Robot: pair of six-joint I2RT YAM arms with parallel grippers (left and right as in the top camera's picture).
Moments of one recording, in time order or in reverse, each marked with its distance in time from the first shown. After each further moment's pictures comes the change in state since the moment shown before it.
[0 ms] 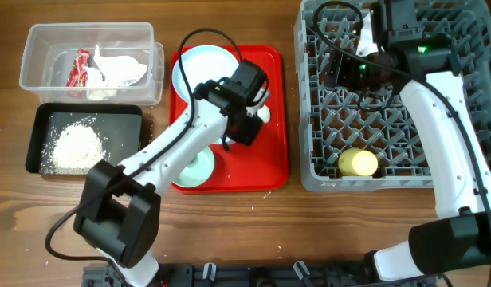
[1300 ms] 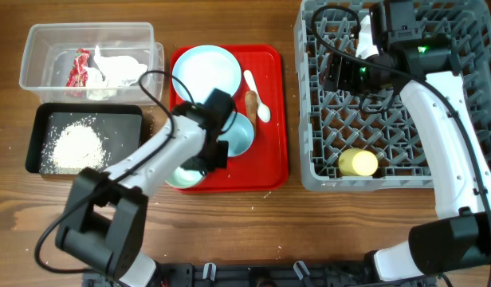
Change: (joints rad) left arm 0.121 -0.095 -0.245 -0.131 0.011 -0.364; right arm 0.000 0.000 0.000 -0.027 0.000 -0.053
